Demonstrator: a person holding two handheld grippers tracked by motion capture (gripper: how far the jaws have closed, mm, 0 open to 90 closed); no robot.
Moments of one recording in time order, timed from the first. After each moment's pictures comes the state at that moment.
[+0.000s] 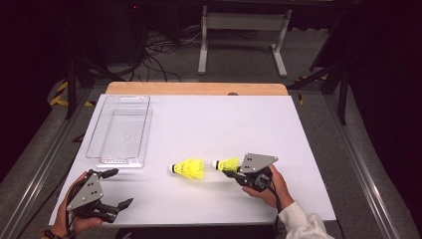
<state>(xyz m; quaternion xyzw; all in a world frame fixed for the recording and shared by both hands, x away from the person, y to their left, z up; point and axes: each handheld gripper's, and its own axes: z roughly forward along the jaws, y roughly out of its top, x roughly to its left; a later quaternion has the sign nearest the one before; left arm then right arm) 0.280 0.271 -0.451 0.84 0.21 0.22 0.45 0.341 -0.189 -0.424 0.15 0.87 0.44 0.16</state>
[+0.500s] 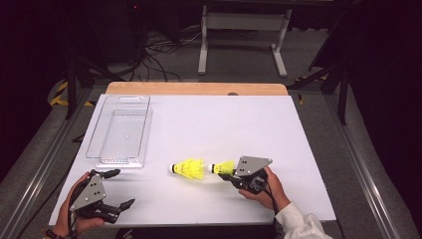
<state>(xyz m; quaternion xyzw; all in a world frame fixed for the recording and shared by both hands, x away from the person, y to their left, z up) 0.280 0.267 -0.451 0.84 0.20 0.22 0.45 0.338 -0.176 -0.430 0.13 0.88 0.43 0.15</state>
